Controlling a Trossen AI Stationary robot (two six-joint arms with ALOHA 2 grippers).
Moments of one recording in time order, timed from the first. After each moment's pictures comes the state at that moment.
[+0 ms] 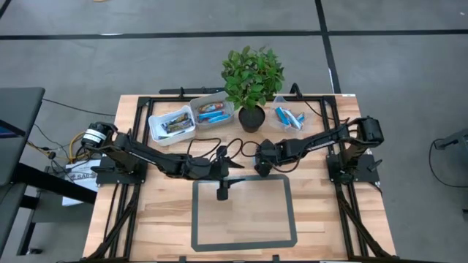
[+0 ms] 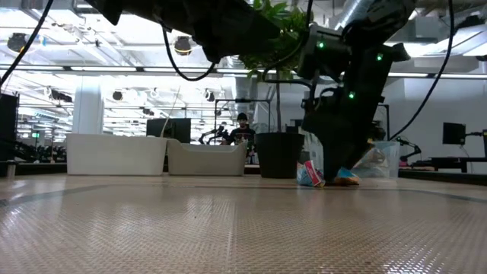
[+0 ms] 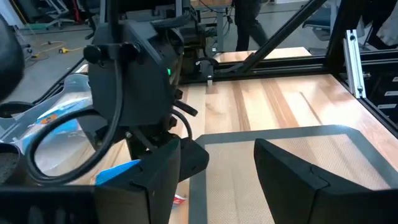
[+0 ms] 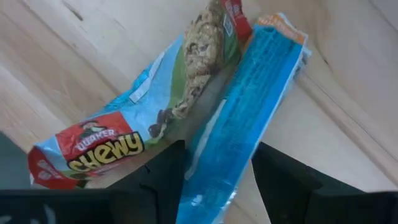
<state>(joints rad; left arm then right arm) -0.23 1.60 0.87 0.48 -0.28 0.02 0.03 1.71 0.90 -0.52 0.29 0.73</state>
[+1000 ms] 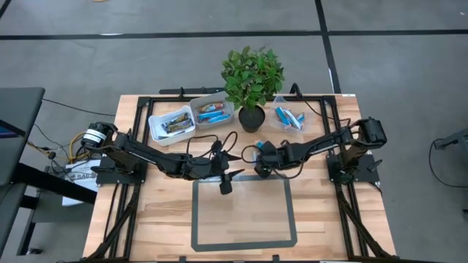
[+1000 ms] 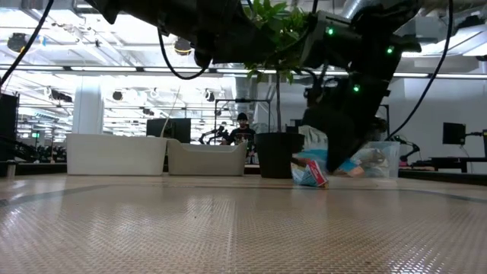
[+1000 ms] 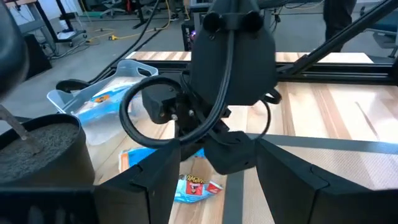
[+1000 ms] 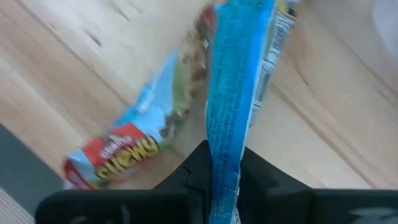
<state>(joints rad) -0.23 1.60 0.87 0.46 -0.46 -0.06 0.10 1.69 0.90 -0.52 0.42 0.78</state>
